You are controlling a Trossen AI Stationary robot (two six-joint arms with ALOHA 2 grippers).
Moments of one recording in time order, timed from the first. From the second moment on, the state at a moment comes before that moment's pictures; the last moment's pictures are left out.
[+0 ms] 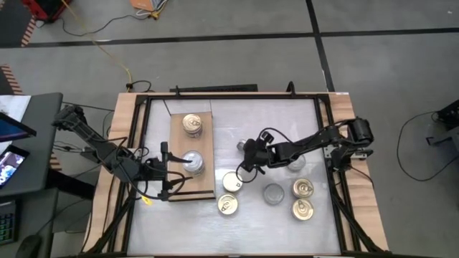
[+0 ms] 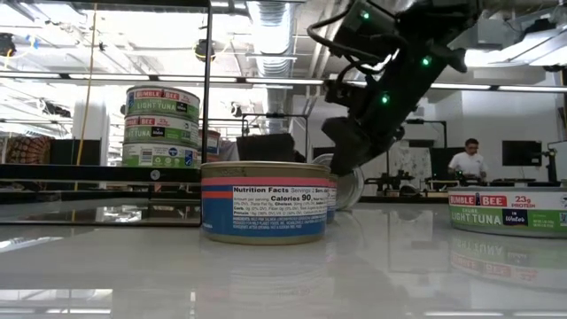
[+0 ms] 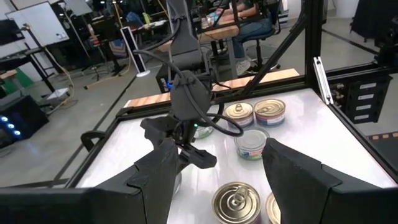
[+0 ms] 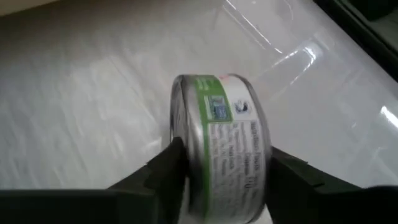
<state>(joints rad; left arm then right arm) -0.65 0.92 0.80 -0.02 -0.78 0.08 0.09 1.74 0.95 -0.20 0.65 0.46</state>
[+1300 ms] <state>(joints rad) -0.69 0.91 0.80 -0.06 -0.83 0.02 0.28 1.90 1.17 0.71 0.53 -1.34</state>
